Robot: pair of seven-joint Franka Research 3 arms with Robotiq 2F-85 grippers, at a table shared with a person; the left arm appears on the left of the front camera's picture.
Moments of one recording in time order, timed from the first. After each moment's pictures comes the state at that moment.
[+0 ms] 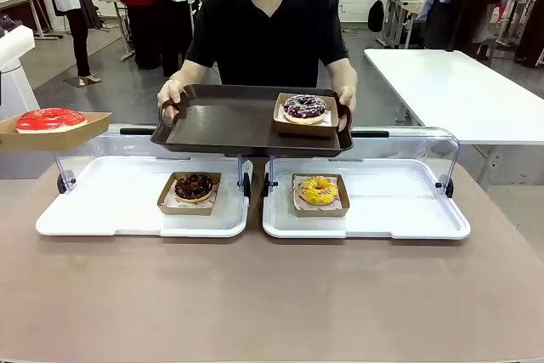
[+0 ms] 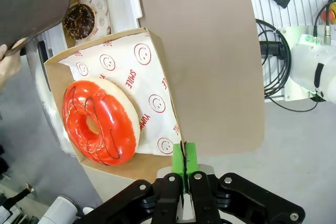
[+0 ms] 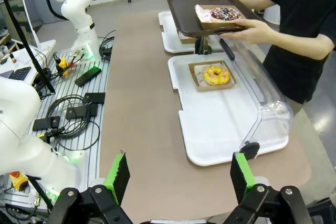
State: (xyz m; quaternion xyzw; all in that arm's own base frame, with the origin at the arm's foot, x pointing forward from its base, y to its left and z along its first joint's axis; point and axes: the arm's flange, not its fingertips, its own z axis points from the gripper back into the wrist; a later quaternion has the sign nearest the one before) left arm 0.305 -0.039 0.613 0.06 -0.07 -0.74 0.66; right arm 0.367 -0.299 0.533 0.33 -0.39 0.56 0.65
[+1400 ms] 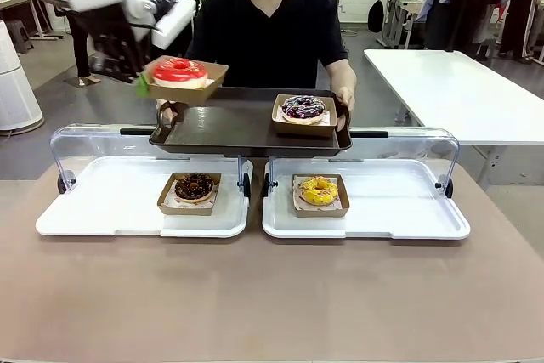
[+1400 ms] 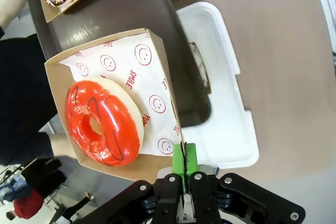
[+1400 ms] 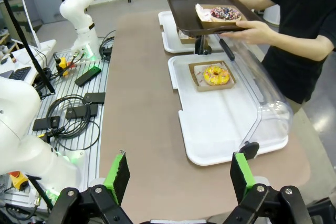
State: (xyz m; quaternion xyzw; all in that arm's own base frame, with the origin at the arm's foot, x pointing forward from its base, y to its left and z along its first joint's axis) left arm 0.406 -0.230 0.630 0.13 -0.12 -0.79 0.59; right arm 0.367 -0.299 0.533 0.33 -0.39 0.56 0.65
